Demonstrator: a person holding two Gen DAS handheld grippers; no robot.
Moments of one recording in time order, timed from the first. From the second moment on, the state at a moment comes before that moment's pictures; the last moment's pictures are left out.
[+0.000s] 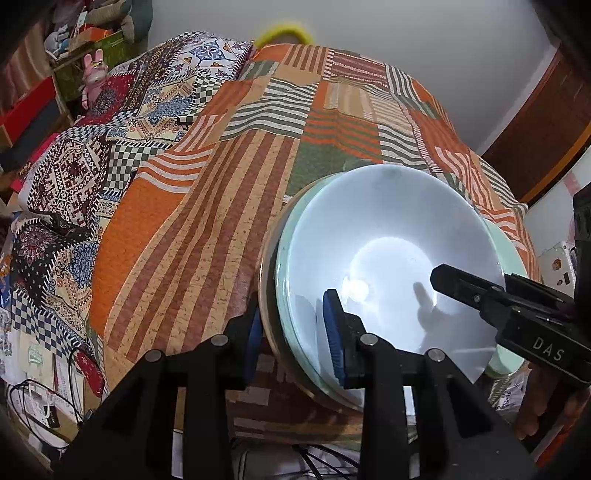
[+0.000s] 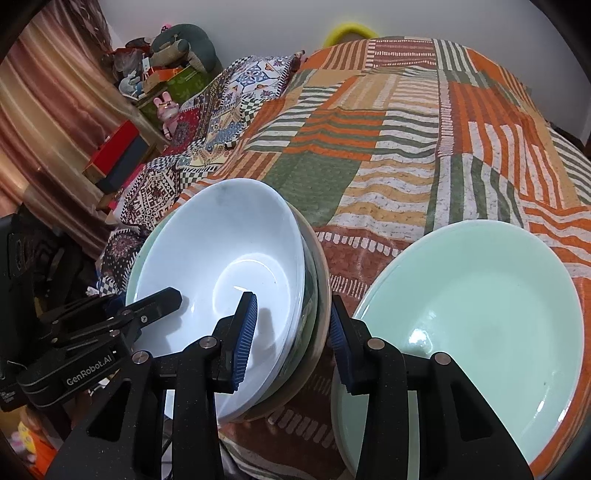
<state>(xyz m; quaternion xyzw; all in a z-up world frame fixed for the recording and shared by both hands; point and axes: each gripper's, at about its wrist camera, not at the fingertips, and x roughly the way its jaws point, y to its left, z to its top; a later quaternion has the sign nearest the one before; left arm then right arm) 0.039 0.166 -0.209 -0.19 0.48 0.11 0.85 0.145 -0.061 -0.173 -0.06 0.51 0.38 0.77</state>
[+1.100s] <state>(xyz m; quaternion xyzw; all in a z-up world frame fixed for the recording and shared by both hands) 0.036 0.109 -0.119 -0.14 0.40 0.08 0.90 0.140 -0.119 -0.111 0.00 0.42 0.38 0.82</state>
